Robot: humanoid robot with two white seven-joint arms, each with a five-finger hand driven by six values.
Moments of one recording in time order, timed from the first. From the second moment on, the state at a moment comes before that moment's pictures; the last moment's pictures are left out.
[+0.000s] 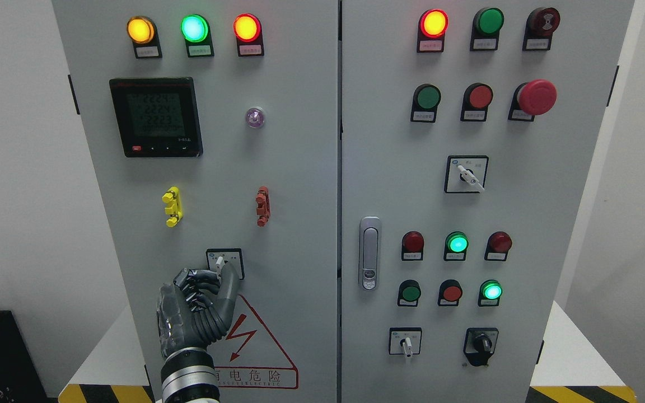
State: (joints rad) left arm -0.42 -0.09 -0.18 -1.87 -0.18 0.58 0.52; right arm 0.09 0.12 0.08 -0.13 0.00 0.02 -0.08
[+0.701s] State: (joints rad) left arm -0.42 -0.09 -0.18 -1.87 -0.18 0.58 0.53; right arm 0.09 0.12 0.08 -0.13 0.00 0.02 -0.08
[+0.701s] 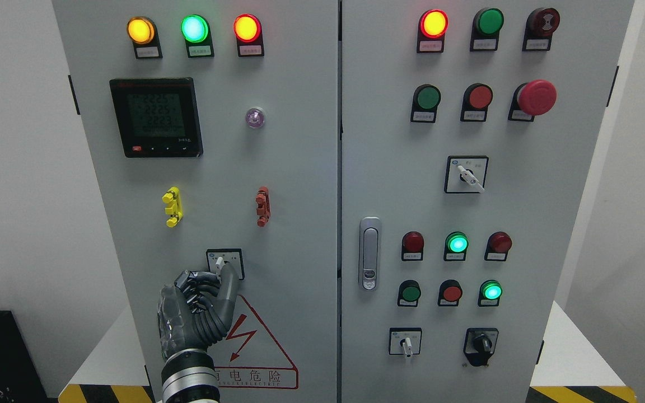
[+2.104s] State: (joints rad) left arm -0.42 -0.09 -0.18 -1.87 -0.17 0.58 0.52; right arm 0.09 0.12 0.08 -0.13 0.00 0.02 -0.08
